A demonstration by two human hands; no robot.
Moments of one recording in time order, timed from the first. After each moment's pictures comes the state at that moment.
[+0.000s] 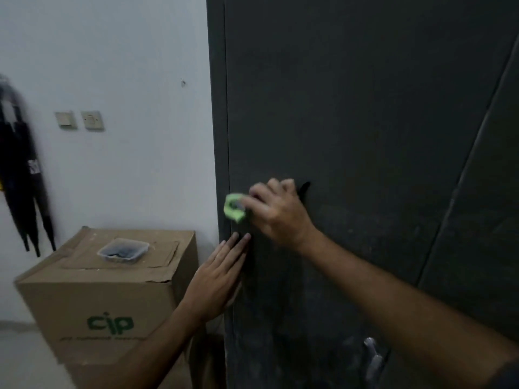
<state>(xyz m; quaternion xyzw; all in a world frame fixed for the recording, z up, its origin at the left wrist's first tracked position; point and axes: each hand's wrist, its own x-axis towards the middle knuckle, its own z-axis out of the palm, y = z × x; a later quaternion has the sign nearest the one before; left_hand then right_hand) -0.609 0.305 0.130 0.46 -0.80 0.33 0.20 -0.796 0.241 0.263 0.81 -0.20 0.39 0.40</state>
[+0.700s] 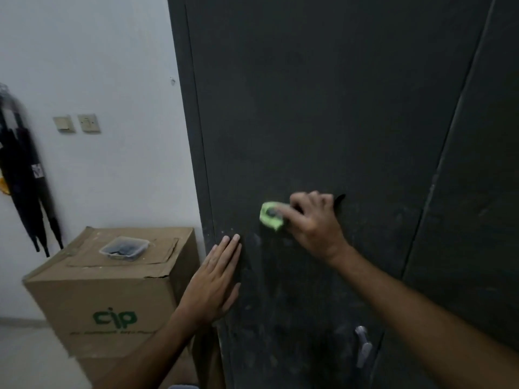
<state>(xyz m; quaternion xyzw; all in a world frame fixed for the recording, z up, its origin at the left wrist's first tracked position) -0.636 0.314 0.108 0.52 -0.79 0.28 0.16 -0.899 0.232 0.219 0.77 -0.25 0.44 0.38</state>
